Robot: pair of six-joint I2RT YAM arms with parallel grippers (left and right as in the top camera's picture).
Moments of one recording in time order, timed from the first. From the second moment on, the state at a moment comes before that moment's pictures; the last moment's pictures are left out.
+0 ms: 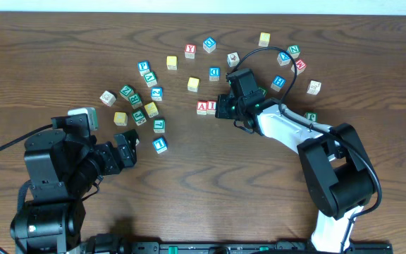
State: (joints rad) left arm 0.09 0.75 0.94 -0.90 0.30 -0.21; right arm 0.47 1.99 1.16 -0.11 -0.16 0.55
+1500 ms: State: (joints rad) left arm 0.09 0.75 0.94 -0.90 0.30 -0.22; right arm 0.49 2.09 1.39 -0.16 -0.16 0.35
